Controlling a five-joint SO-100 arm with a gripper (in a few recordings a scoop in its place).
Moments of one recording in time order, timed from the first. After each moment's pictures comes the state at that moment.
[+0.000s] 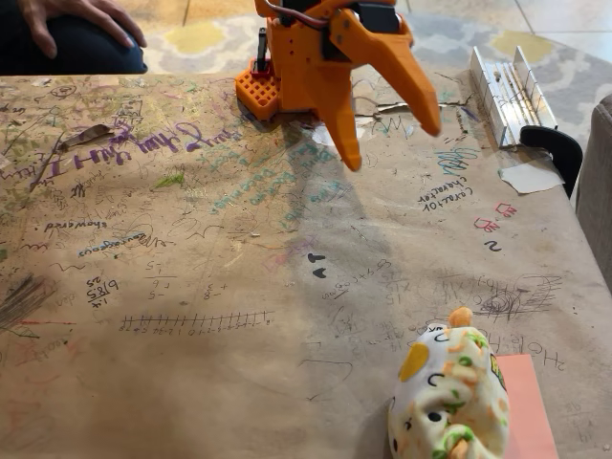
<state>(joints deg) -13.4 141.2 147.0 43.2 -25.6</state>
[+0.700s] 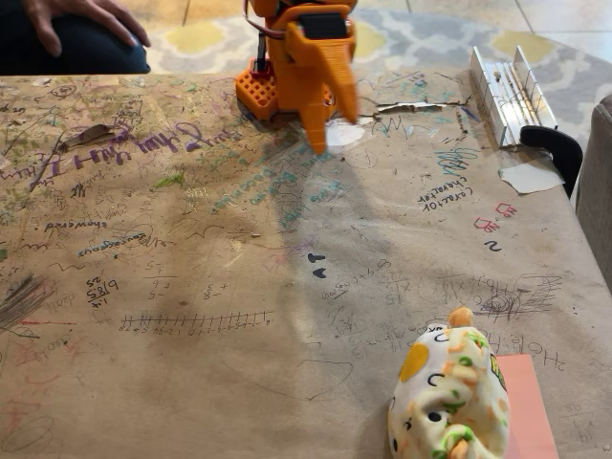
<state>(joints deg) -8.6 192.7 172.0 70.8 -6.4</state>
